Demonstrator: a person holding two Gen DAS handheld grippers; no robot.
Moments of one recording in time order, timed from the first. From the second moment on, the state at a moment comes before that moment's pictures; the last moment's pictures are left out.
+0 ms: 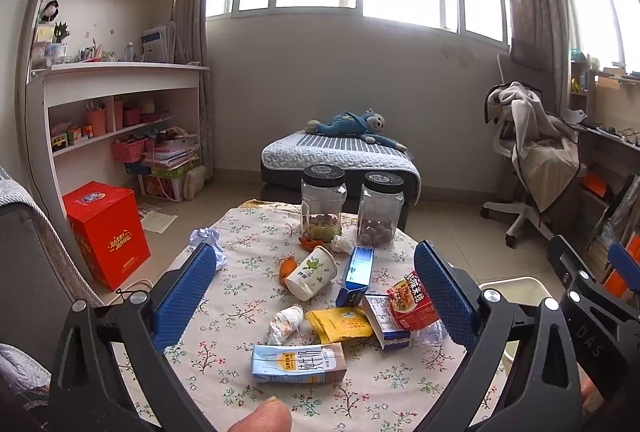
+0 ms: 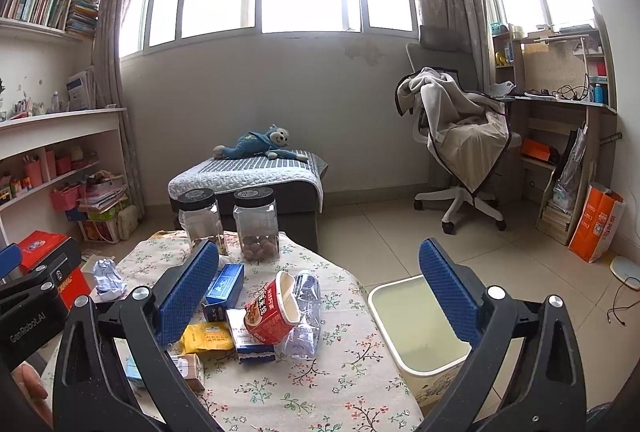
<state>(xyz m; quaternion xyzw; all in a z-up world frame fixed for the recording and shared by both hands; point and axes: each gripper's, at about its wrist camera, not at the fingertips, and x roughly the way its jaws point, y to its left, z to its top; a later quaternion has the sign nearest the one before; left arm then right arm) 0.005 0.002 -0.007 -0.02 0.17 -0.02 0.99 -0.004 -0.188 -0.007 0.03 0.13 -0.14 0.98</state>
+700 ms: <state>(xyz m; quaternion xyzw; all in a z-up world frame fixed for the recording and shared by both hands) 0.000 0.004 -0.003 -0.02 0.16 -0.02 0.99 -0.007 -0.188 -0.006 0.03 0.12 -0.13 0.98</state>
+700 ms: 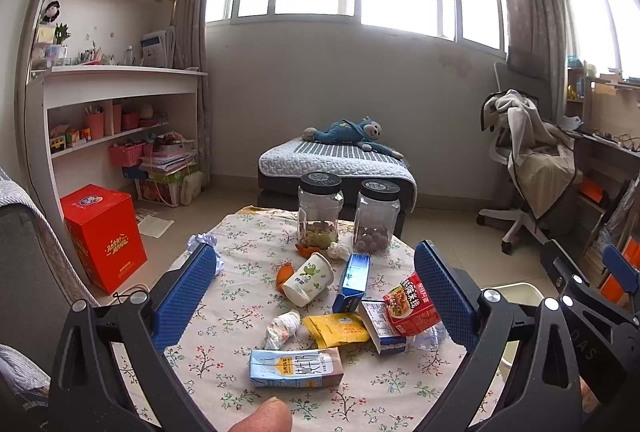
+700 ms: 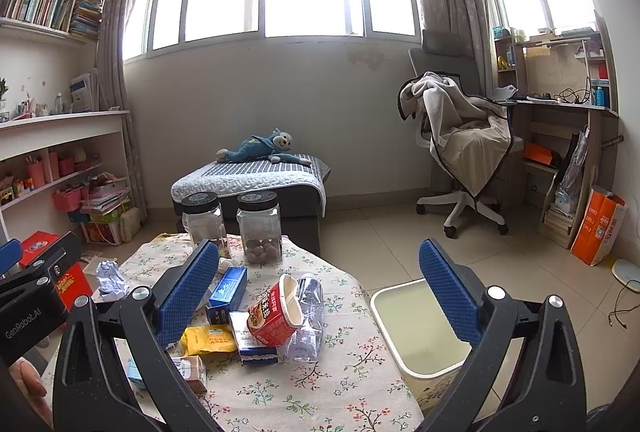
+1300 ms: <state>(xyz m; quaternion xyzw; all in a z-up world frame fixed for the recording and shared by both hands) 0.001 0.006 -0.004 -0.03 0.16 -0.02 0.99 -0.009 -0.184 -0.002 0.03 0.12 -0.13 0.98</state>
